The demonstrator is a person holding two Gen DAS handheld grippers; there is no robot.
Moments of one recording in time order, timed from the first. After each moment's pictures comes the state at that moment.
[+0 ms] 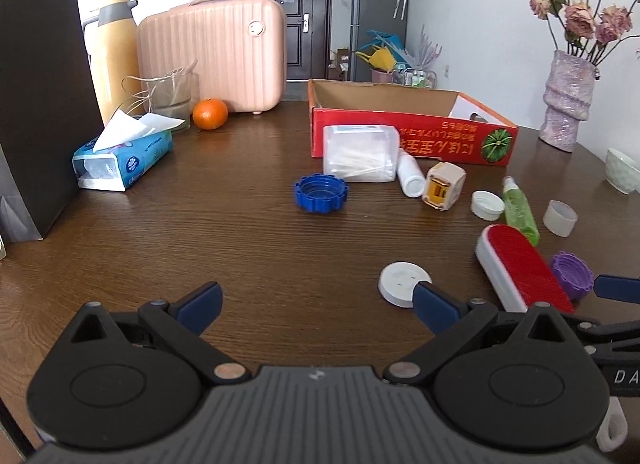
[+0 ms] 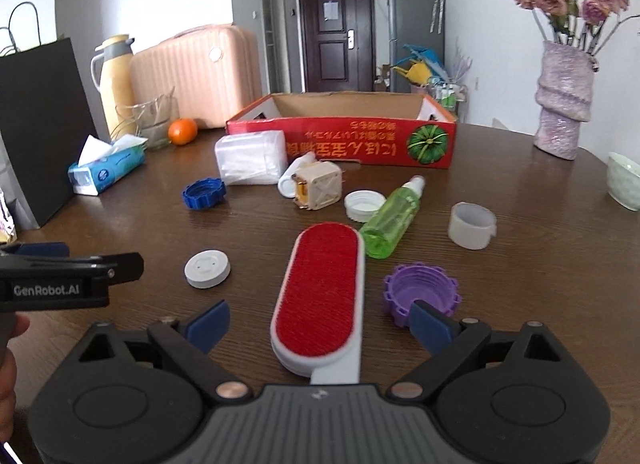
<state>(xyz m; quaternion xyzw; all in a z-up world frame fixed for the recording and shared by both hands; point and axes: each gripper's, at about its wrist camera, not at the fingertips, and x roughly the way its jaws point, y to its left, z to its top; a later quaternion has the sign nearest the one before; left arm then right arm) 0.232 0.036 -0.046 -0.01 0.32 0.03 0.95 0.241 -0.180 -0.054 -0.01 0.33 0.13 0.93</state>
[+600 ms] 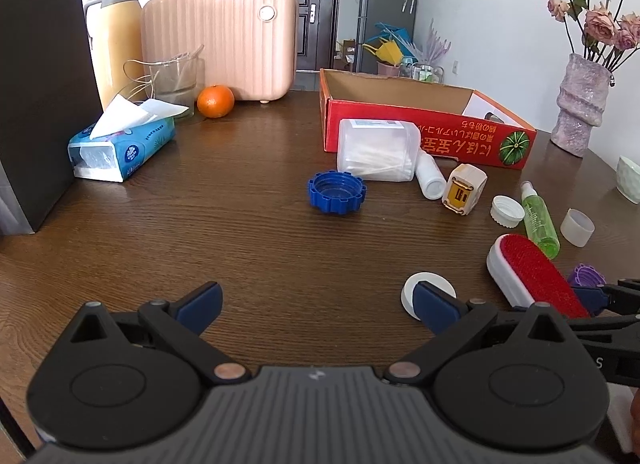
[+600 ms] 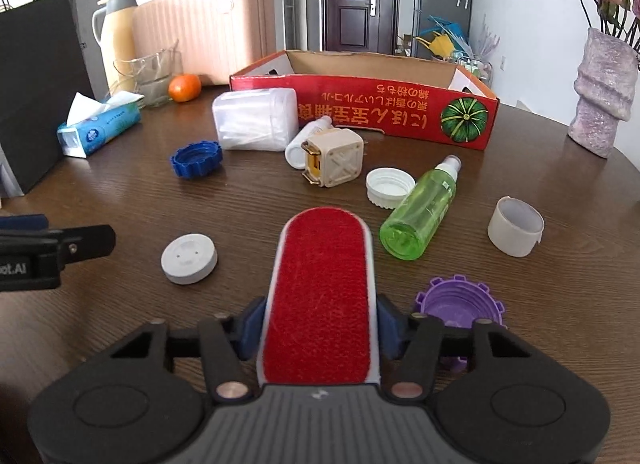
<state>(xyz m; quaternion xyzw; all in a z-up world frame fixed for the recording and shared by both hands) 0.253 0.052 -0.052 -0.03 0.33 0.03 0.94 0.287 -0.166 -0.076 -0.04 0.37 0.14 0.92</state>
